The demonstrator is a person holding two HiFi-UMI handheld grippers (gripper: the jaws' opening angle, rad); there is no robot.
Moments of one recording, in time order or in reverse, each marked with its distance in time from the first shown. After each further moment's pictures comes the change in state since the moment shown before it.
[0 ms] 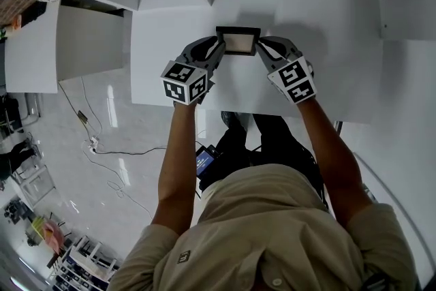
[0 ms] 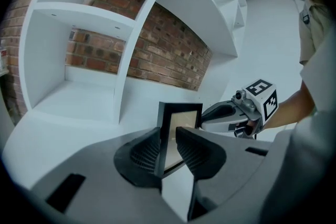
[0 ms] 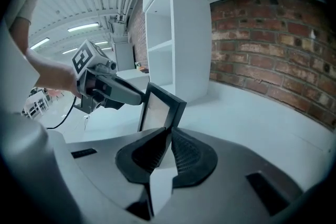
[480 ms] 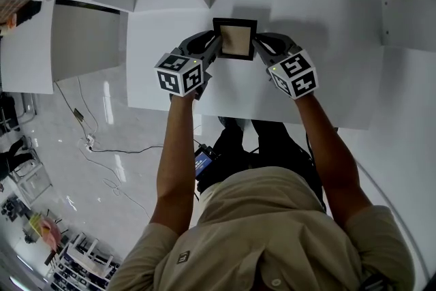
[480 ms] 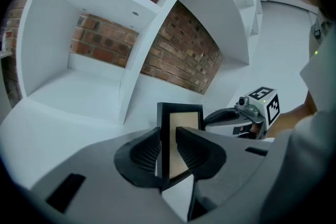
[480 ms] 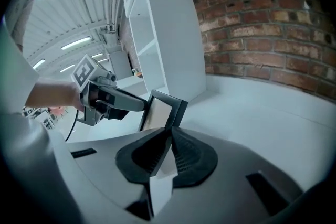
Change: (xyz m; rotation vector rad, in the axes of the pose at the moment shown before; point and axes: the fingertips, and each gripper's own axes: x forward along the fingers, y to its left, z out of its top) left arm 0.024 0.032 0.007 -0.123 0.013 0.003; right arm 0.025 -0.022 0.005 0.140 -0.002 0.063
